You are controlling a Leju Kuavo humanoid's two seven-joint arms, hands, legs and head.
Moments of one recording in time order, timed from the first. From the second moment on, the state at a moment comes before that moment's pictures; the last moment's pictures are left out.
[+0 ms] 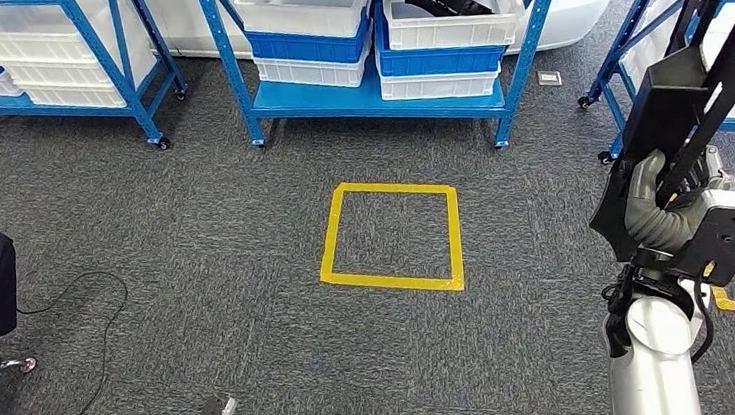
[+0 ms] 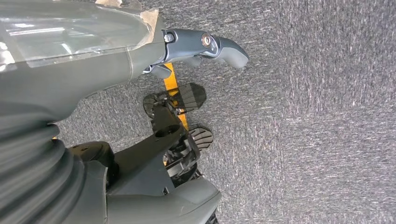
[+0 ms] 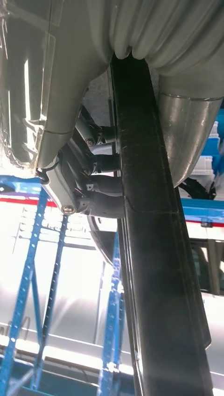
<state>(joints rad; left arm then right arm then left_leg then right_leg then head) -0.20 -0.11 0.52 -0.22 -0.38 -0.30 -0.32 -0.29 0.01 0.17 -1.49 0.25 -0.38 -0.37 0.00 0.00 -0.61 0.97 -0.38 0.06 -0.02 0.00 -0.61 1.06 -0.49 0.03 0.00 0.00</state>
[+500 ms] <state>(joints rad) -0.18 -0.10 0.52 -0.22 -0.37 -0.29 -0.33 -0.30 0.02 0.17 -1.48 0.26 -0.37 -0.35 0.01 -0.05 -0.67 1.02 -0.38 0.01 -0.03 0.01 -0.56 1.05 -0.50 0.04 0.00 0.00</state>
